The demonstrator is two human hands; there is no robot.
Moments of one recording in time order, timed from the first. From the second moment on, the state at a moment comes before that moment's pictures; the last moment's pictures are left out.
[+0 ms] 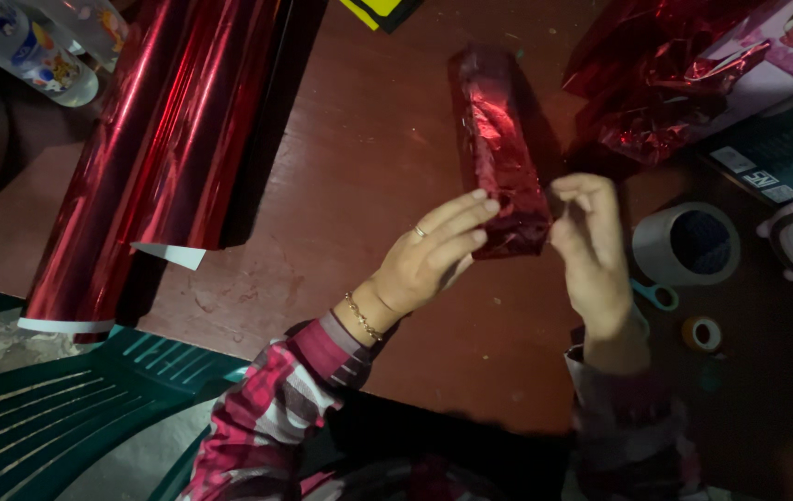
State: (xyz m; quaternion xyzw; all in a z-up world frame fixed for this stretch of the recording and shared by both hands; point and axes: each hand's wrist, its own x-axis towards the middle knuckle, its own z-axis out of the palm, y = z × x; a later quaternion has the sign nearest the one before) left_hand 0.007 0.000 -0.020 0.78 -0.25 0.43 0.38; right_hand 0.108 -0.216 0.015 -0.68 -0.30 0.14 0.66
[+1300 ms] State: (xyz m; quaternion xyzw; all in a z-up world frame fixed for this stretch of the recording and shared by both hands) left_hand 0.039 -0.017 0.013 0.68 -0.15 0.27 0.66; right_hand 0.140 -0.234 -0.022 -0.58 -0.36 0.11 0.73
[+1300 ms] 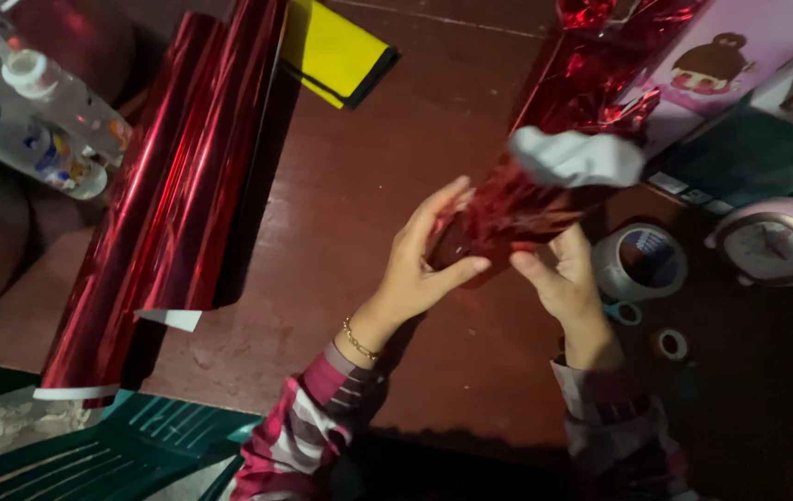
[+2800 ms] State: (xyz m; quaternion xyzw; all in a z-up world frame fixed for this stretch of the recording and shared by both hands) left_hand 0.045 -0.048 0.010 0.74 -0.07 0.30 0.60; right_hand 0.097 -0.199 0.211 -0.79 -0.51 -0.23 0.26
